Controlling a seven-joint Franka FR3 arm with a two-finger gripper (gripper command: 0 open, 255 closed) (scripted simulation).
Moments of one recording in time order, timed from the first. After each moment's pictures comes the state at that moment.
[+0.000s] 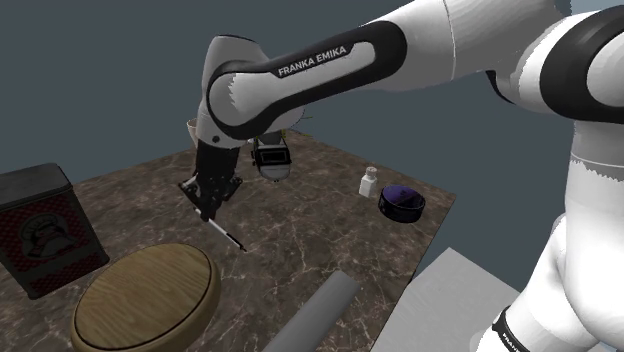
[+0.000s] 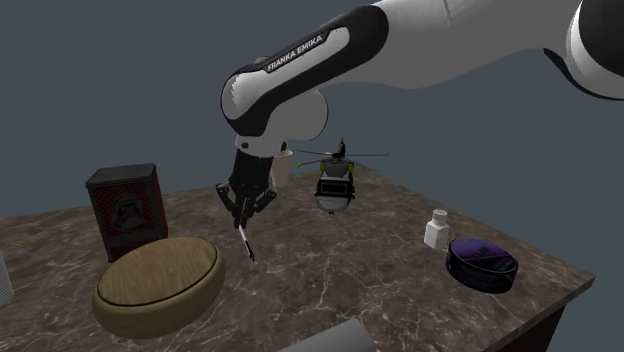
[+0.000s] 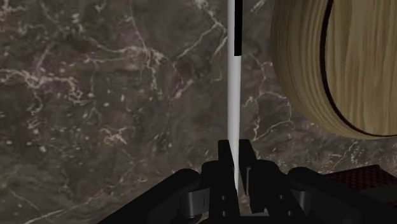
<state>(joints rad) 0.33 0.35 0.32 -1.68 0.14 2.18 0.35</state>
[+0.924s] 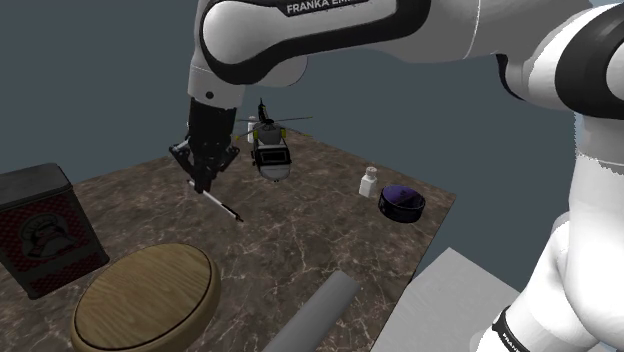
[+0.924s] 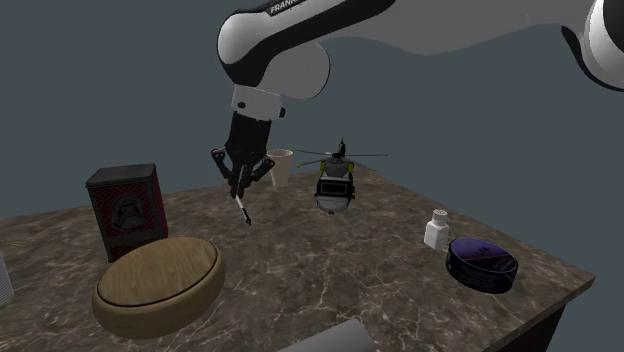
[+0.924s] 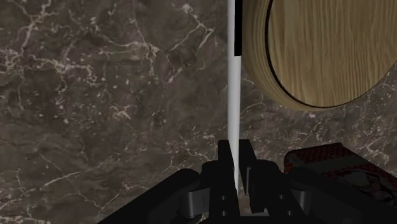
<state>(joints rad) 0.33 0.32 0.33 -1.54 0.14 2.01 0.37</state>
